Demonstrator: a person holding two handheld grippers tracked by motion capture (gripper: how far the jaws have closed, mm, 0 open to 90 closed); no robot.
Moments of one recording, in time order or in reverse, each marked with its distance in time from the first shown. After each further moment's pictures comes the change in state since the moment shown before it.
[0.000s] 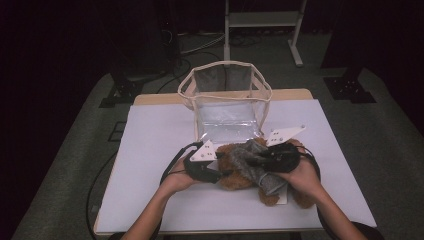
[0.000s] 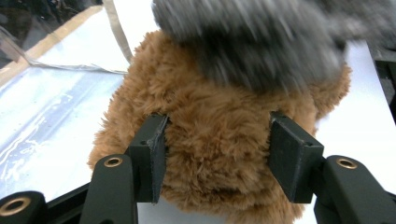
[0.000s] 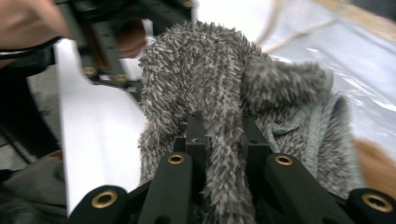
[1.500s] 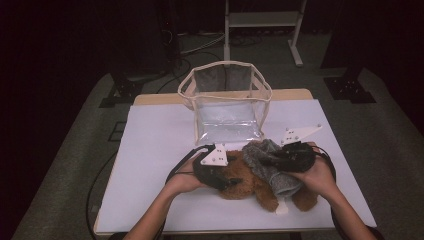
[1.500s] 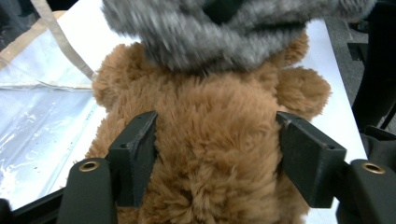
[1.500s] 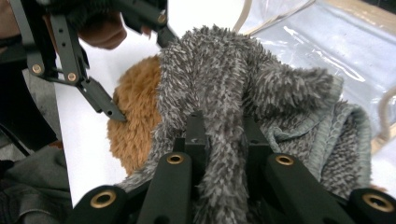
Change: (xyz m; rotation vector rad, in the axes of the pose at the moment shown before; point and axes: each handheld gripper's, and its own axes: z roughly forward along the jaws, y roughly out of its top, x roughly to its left) left arm -0.017 0.022 0.010 0.039 -0.081 0.070; right arm -0.009 -0.014 -0.026 0.017 -0.007 0.047
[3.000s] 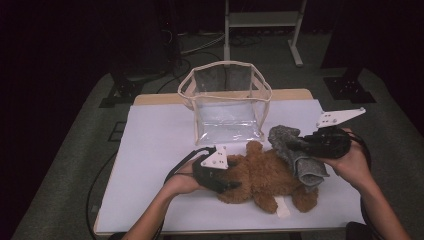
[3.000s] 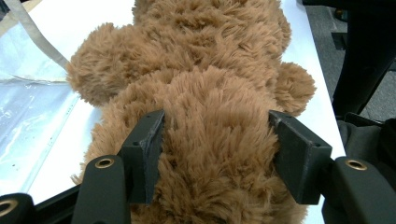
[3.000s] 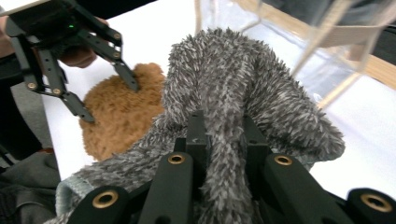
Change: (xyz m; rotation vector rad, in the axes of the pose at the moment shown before) left arm -0.005 0.001 -0.002 0.030 -0.054 0.005; right arm -0.030 0.004 -0.073 -0.037 -0.086 0.033
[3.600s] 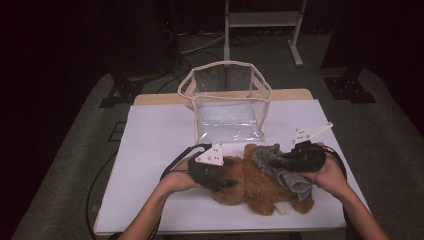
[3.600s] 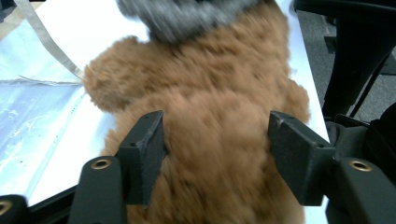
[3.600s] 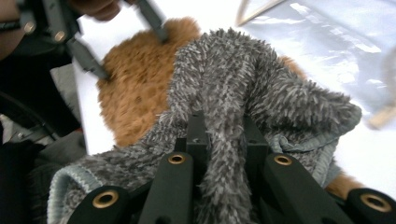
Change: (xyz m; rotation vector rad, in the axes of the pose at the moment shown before) left arm 0.005 0.006 -0.014 0.002 -0.015 -0.004; right arm 0.017 -0.025 0.059 0.072 0.172 0.016
